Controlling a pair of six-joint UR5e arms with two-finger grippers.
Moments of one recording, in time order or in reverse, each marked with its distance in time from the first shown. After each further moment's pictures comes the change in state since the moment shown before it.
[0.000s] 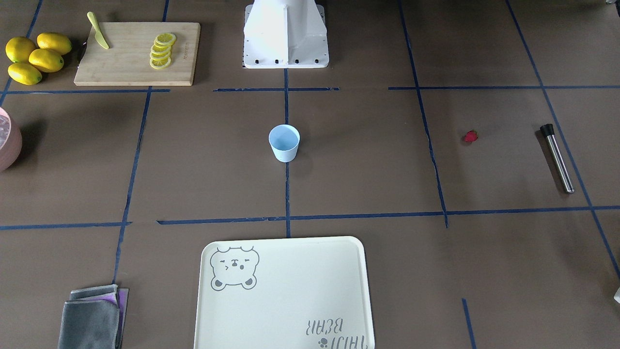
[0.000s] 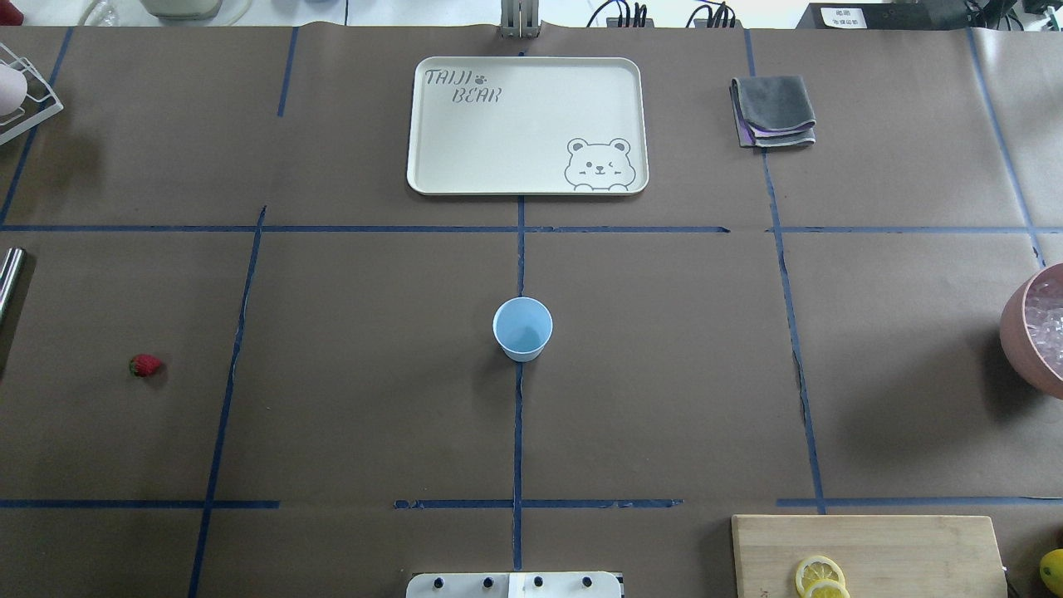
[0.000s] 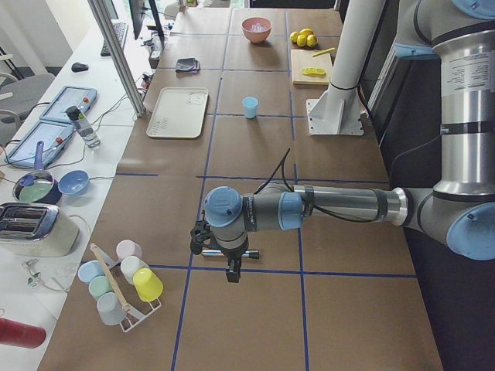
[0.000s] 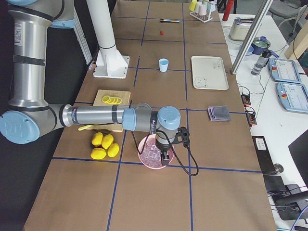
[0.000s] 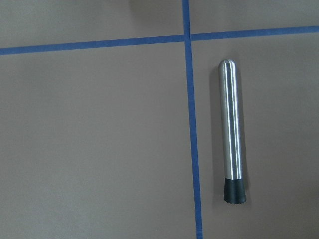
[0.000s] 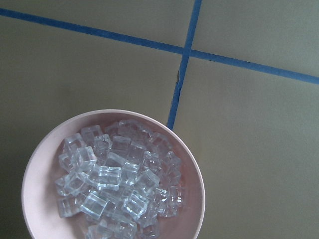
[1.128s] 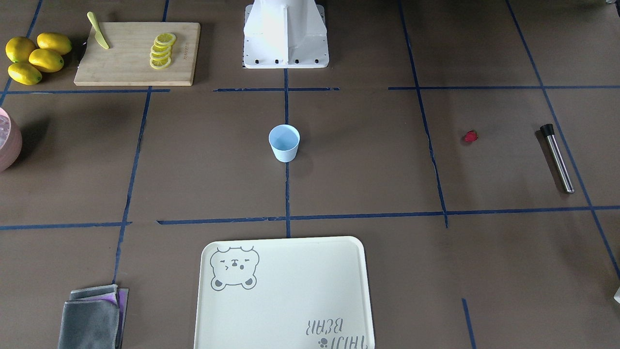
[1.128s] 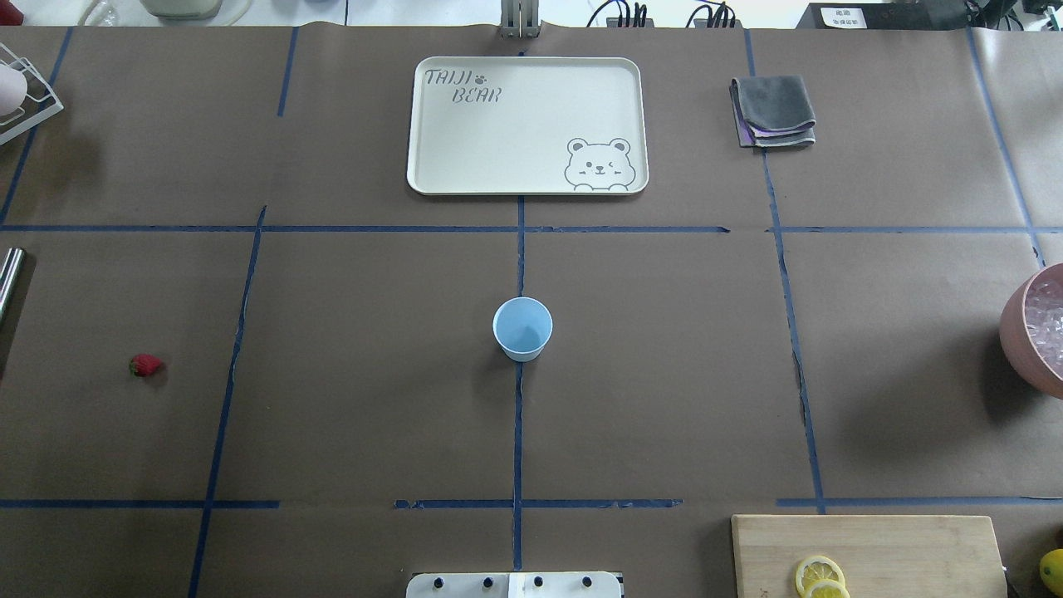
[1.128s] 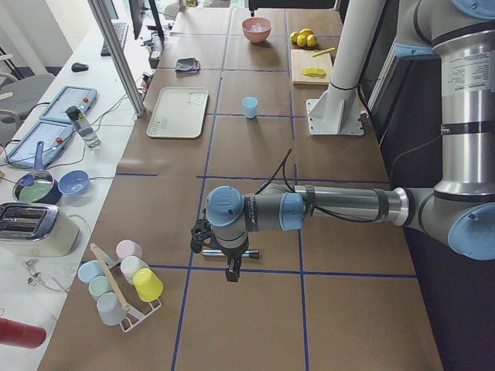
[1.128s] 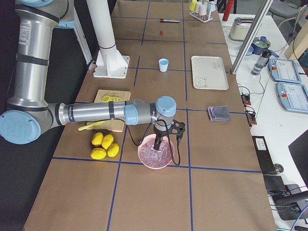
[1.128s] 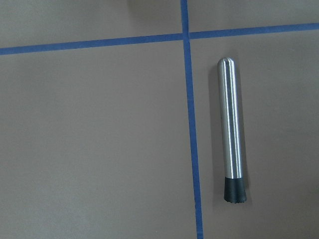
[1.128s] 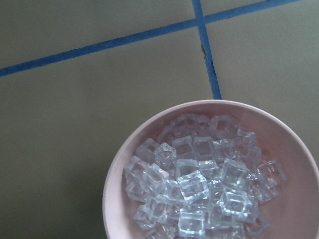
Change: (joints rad) left arm 0.001 0.005 -0.003 -0.022 -0.002 0.007; right arm -0.210 -0.086 0.073 0.247 0.025 0.777
